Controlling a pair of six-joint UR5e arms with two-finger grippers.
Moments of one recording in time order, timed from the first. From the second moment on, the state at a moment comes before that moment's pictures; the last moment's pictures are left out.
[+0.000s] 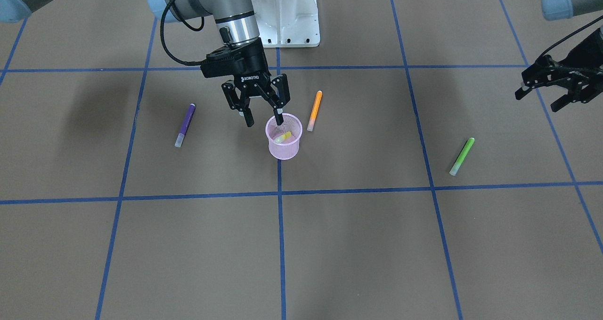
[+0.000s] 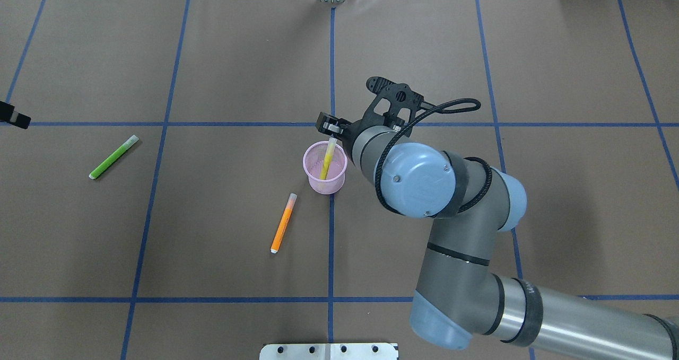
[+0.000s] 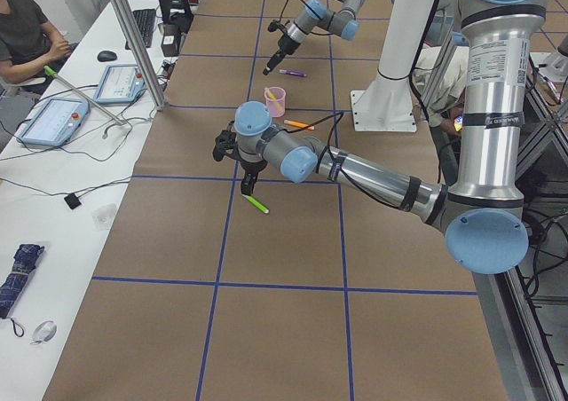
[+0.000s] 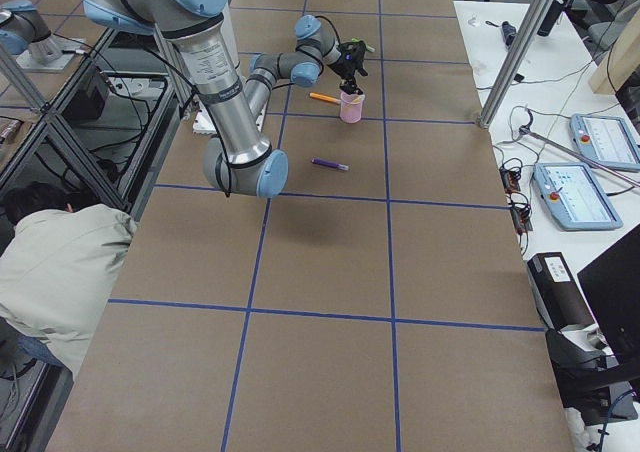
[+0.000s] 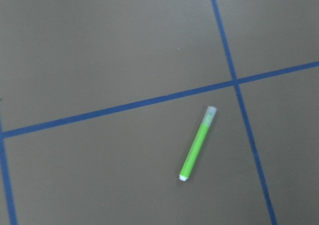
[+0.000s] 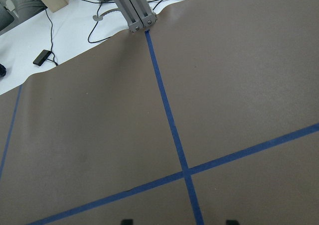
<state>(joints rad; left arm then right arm) -1.21 -1.57 -1.91 -1.87 -2.39 -0.45 0.44 -0.97 1.84 -1.29 1.33 1.61</state>
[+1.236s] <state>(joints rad) -0.94 -1.87 -1.62 -1.68 -2.14 -0.05 1.08 -1.44 1.91 -1.29 2.22 0.84</state>
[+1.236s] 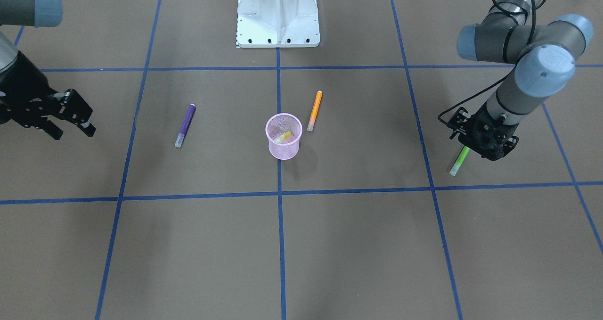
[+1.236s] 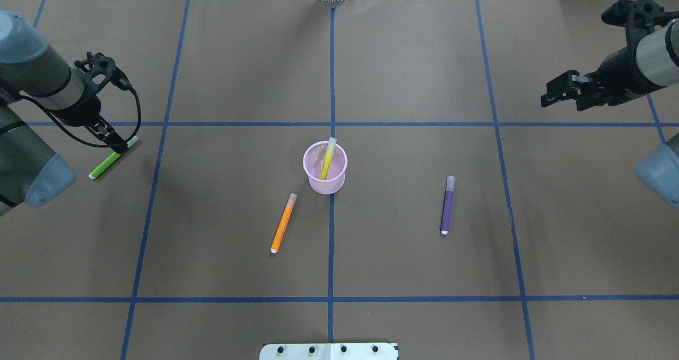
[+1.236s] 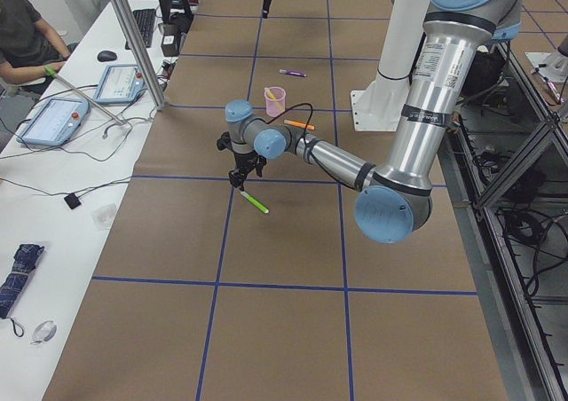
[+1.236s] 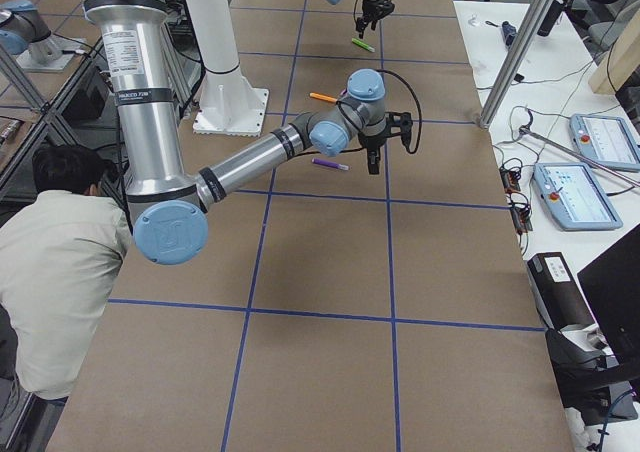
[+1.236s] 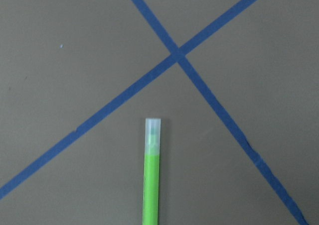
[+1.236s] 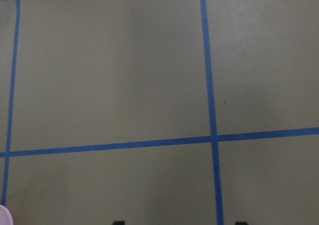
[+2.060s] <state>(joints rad) -0.94 -1.91 -1.49 -1.68 -2.15 -0.06 1.11 -1.46 1.87 -1.29 2.24 0.74</state>
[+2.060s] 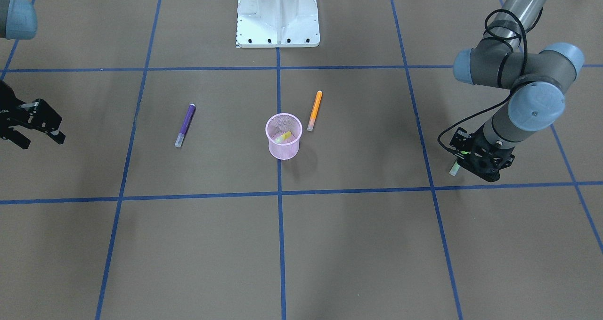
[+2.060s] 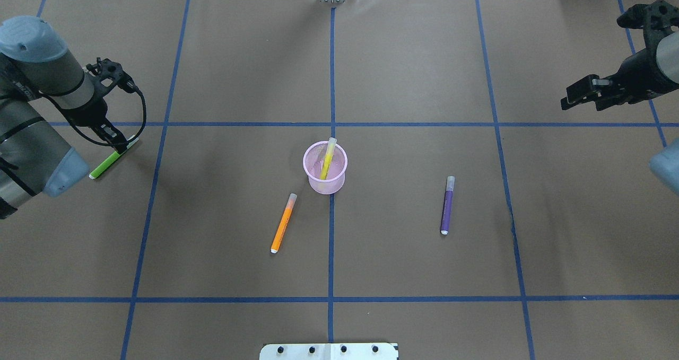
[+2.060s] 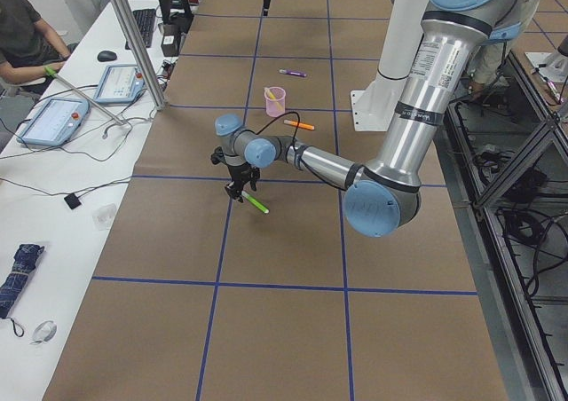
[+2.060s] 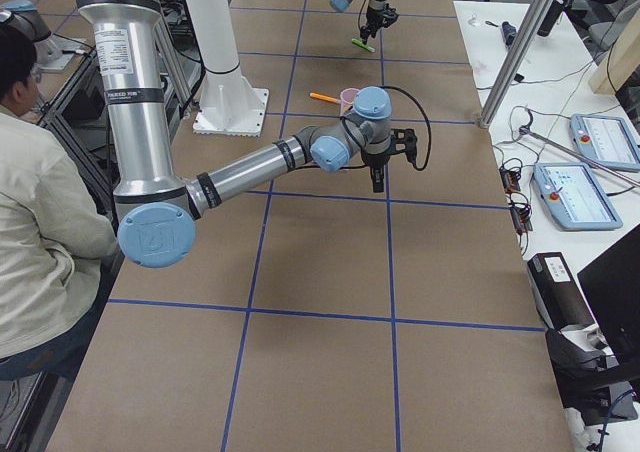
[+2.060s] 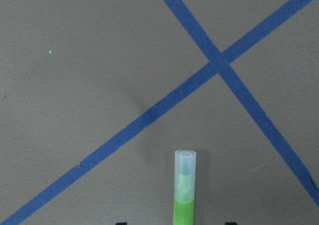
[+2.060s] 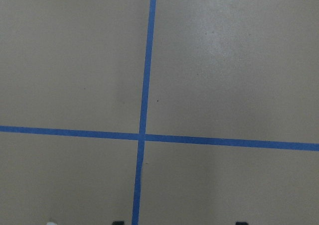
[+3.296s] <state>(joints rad) -0.92 -1.94 -1.45 -1.68 -2.15 -0.05 1.11 -1.45 1.86 -1.29 2.24 0.74</state>
